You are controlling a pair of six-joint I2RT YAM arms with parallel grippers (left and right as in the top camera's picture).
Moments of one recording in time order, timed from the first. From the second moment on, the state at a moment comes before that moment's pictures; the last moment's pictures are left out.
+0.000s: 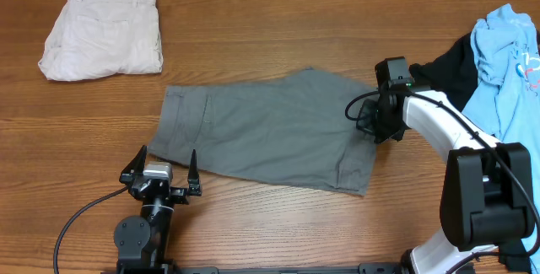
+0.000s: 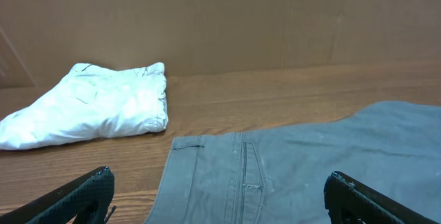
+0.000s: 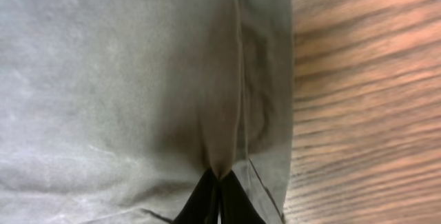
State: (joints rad) left arm -0.01 0.02 0.01 -0.07 0.08 0.03; right arm 0.11 1.81 1.13 -0.75 -0.04 0.49
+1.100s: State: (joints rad) left arm -0.01 0.02 0.01 -0.07 0.08 0.03; right arm 0.11 1.72 1.24 -1.10 0.03 0.56
